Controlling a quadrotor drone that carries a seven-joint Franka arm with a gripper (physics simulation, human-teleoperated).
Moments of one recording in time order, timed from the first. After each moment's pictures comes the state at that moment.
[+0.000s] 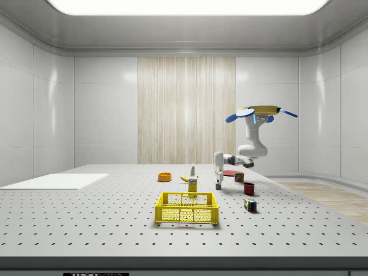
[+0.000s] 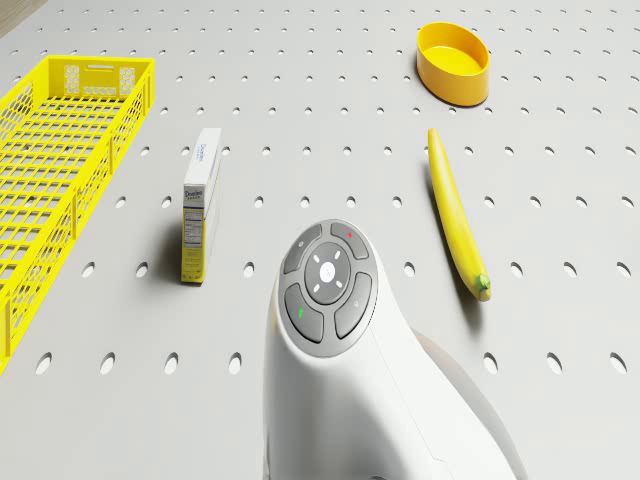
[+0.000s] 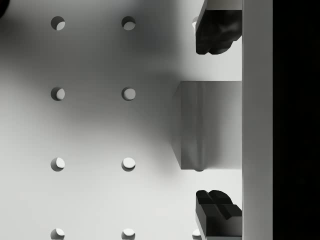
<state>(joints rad) -1.10 -1.30 1.20 -2.84 -2.00 1.42 1.60</state>
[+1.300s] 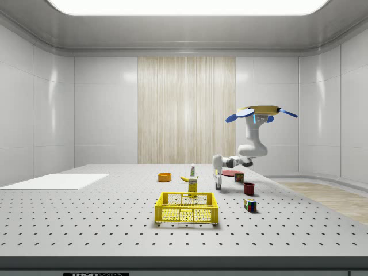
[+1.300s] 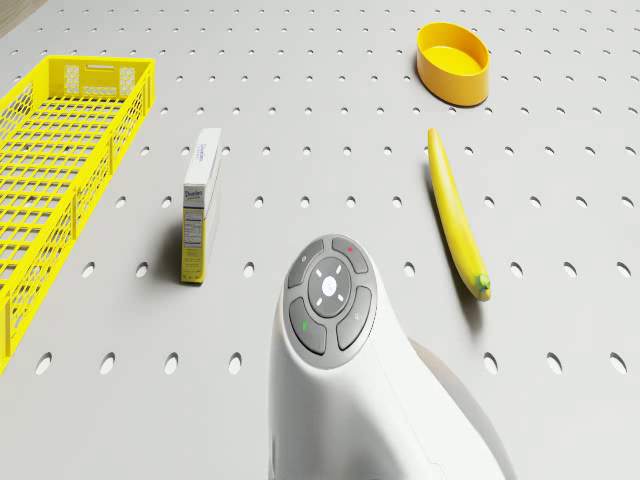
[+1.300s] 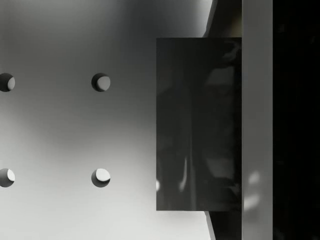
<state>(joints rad) -1.15 -1.35 1.15 -2.78 -2.03 1.50 1.61</state>
